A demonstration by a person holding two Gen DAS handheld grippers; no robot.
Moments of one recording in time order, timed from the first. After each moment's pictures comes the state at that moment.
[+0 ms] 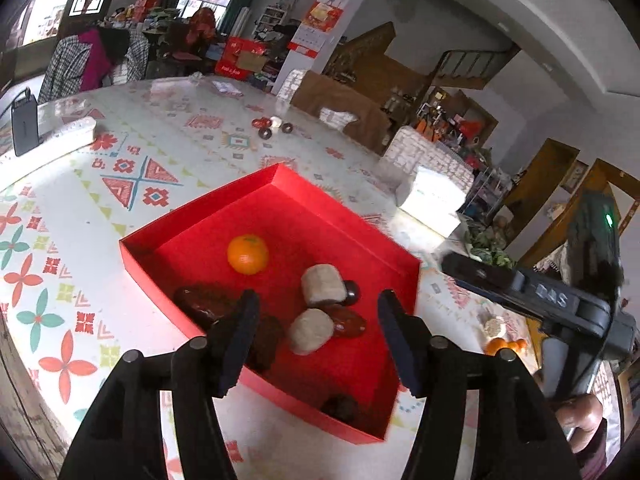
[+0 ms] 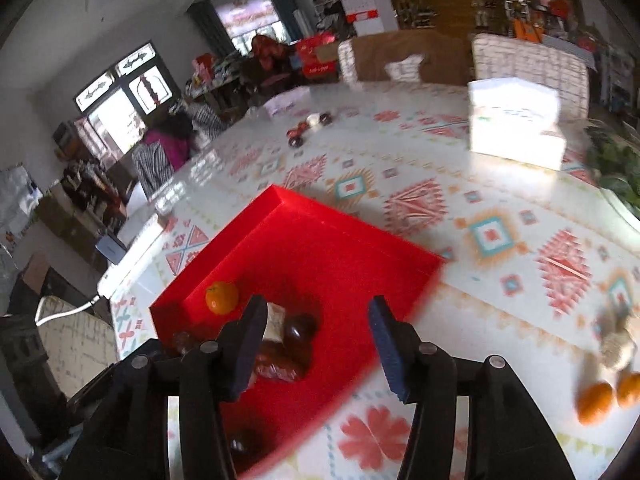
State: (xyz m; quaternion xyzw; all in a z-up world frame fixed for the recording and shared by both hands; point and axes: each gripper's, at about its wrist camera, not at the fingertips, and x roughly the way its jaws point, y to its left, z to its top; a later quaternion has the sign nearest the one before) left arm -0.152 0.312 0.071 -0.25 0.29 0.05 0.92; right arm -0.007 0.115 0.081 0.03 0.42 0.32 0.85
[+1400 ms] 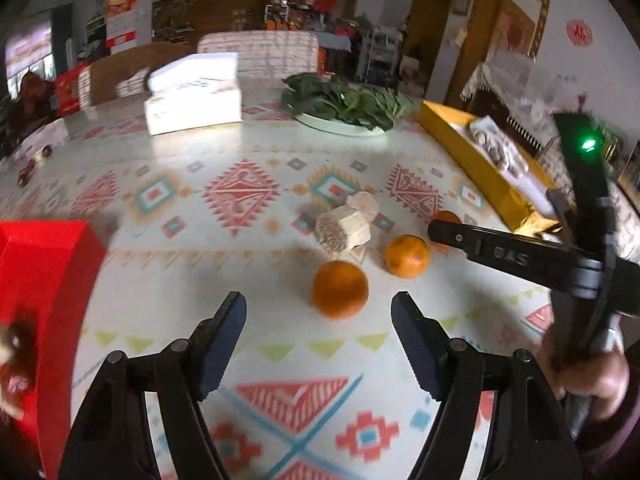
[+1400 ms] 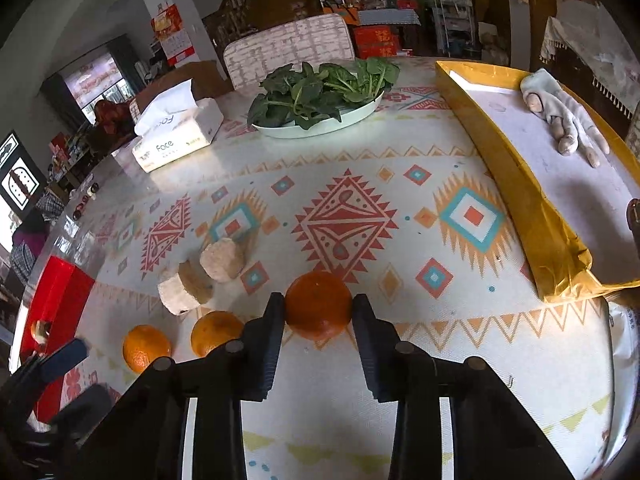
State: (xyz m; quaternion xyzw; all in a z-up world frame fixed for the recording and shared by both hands) left arm -0.012 0.018 0.028 0.00 0.41 -0.15 0.90; right arm 0.025 -0.172 0.015 0.10 0.43 0.06 0.89
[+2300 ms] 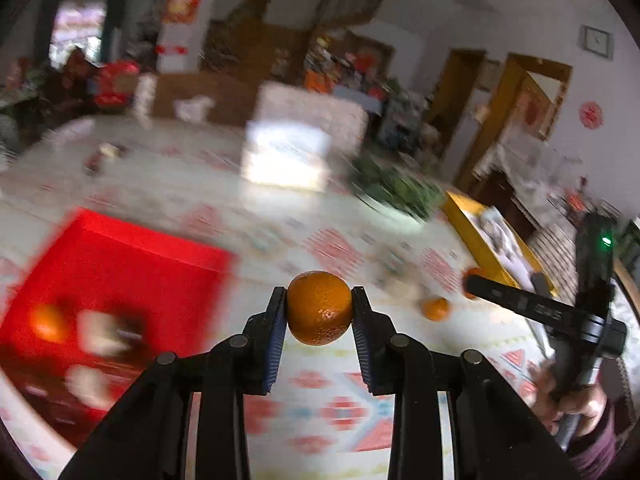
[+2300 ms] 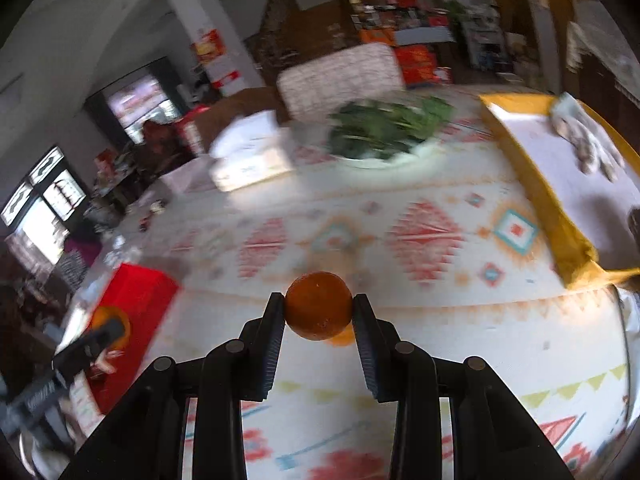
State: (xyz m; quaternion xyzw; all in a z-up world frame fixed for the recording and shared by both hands) left arm -0.067 0.166 0.105 -0.10 0.32 -0.10 0.94; right arm -0.024 -0.114 0.079 0.13 0.38 0.16 0.90
